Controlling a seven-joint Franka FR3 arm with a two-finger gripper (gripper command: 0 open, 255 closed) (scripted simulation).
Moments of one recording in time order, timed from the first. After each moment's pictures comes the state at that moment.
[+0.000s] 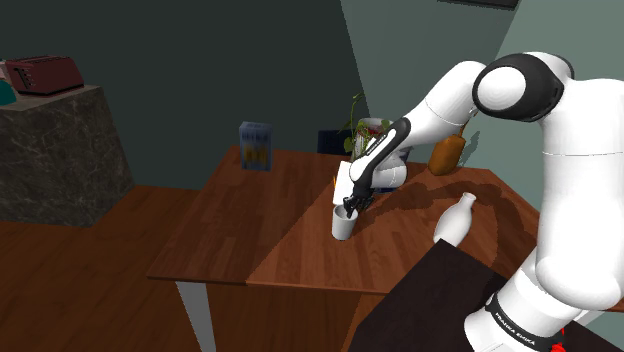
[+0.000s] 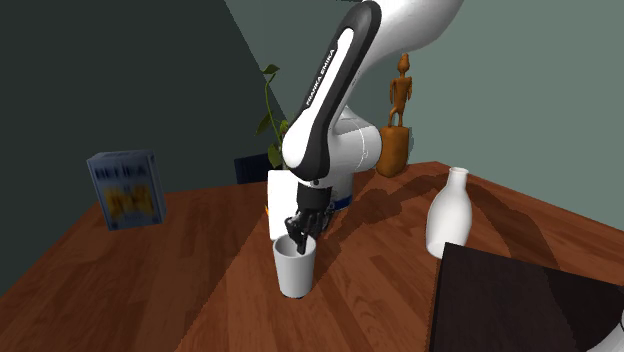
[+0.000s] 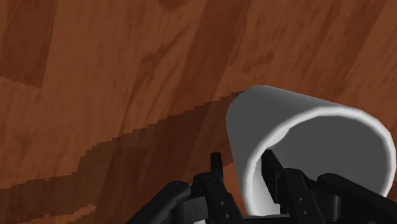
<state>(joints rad) -0.07 0.47 -0.07 -2.28 0.36 2.81 -0.15</state>
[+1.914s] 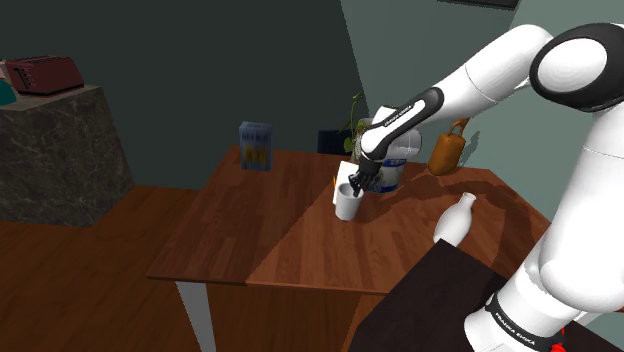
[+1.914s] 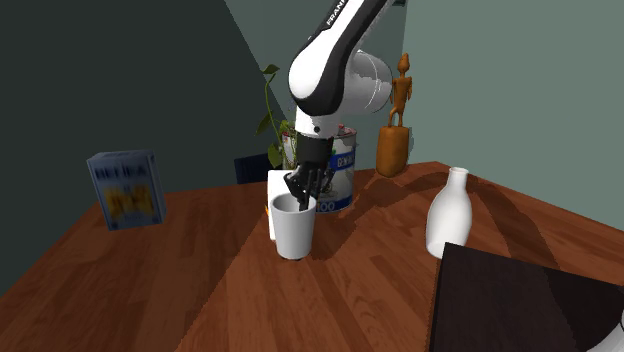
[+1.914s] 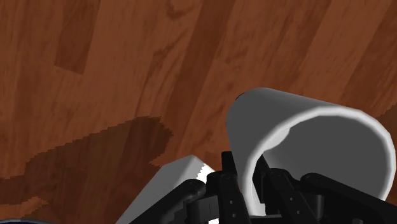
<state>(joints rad) 0.00 0.21 -0.16 -2.31 0.23 2.59 -0.04</state>
